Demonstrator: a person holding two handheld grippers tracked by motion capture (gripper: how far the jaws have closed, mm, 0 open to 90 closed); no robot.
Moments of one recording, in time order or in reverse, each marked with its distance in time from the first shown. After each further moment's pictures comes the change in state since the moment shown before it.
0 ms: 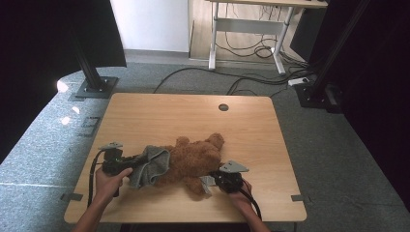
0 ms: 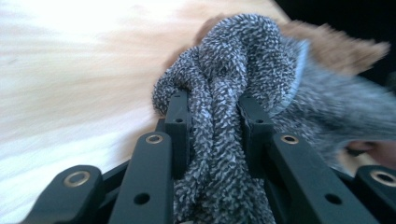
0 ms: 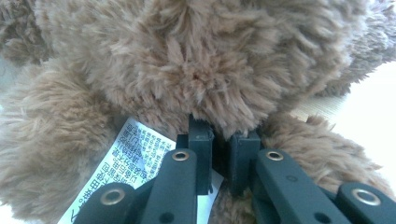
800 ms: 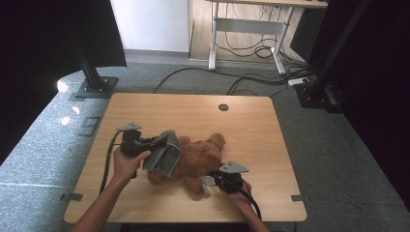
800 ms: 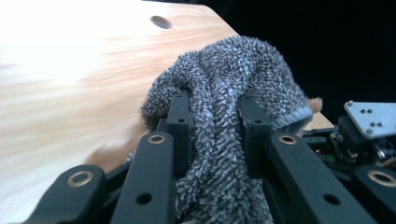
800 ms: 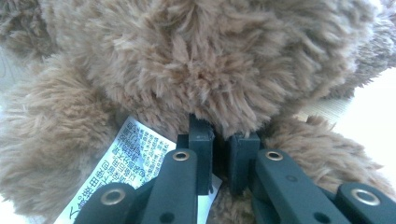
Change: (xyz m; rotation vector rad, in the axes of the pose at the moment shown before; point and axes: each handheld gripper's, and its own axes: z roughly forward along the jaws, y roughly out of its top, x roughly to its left) left arm -0.070 0.077 0.037 -0.056 -0.096 0.151; right arm 0.001 -0.001 0.000 -0.009 0.001 0.001
